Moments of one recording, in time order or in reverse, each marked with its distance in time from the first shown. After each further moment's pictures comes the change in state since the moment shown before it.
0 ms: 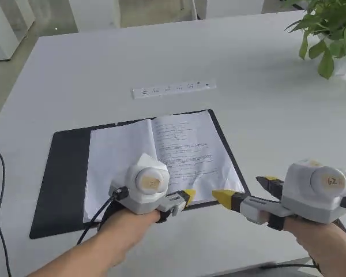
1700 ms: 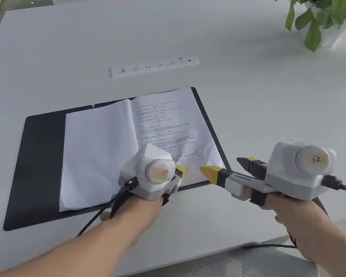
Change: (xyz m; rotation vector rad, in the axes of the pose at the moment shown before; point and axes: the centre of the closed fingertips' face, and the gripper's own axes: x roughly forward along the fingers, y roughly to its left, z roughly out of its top) left arm 0.045 -0.014 -0.010 0.022 -0.022 0.040; right arm 0.010 -0.021 -0.004 0.090 -0.025 0.002
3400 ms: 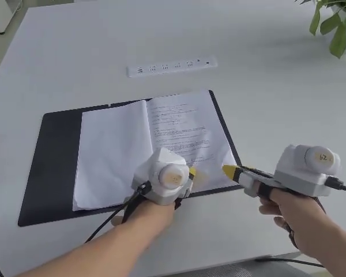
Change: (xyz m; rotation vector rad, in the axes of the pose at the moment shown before) left arm 0.005 -0.001 0.000 -0.032 -0.004 -0.005; right arm 0.037 -0.029 -0.011 0.272 0.037 0.008
